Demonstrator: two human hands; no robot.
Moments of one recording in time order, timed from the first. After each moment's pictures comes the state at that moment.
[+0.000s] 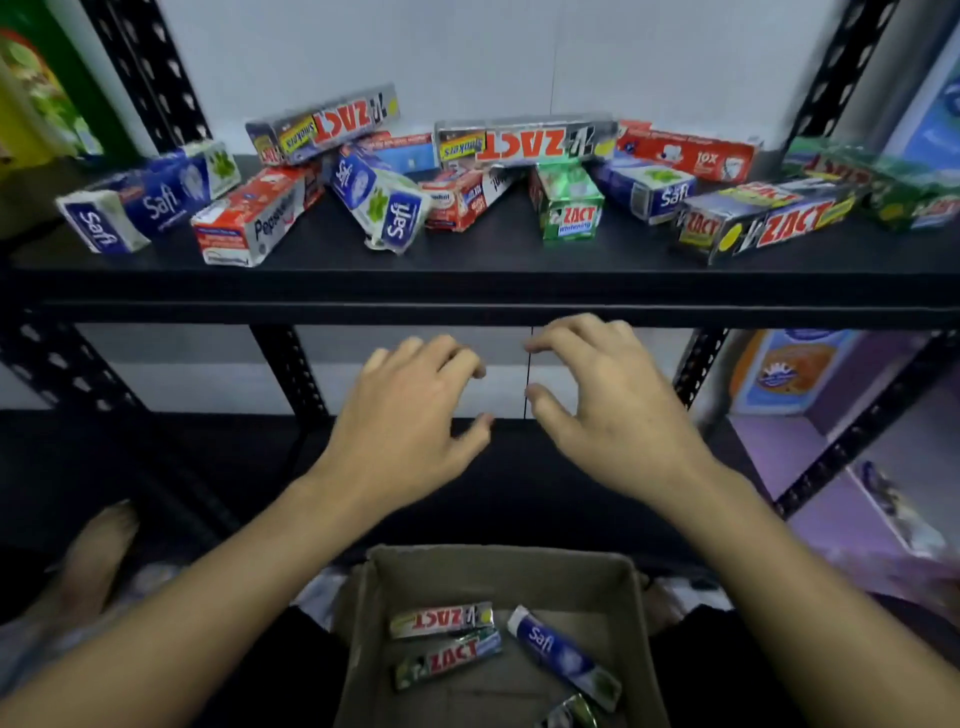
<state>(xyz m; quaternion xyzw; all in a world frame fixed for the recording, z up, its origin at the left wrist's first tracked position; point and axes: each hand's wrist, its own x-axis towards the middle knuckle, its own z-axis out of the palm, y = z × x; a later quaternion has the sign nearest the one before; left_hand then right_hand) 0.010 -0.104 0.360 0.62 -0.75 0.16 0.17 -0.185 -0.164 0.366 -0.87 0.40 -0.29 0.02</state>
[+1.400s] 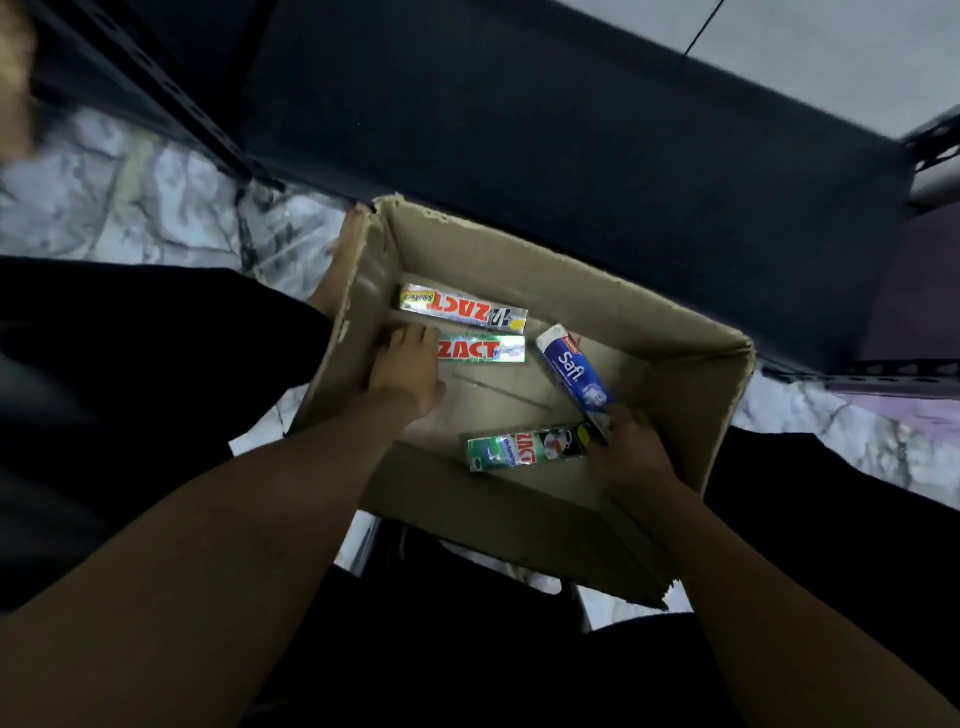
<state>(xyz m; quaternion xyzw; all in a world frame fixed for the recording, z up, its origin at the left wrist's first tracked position) 0.031 -0.029 -0.103 0.83 -0.46 -0.31 -0.04 -0.248 -0.120 -0.066 -0.68 0.59 0.22 0.37</state>
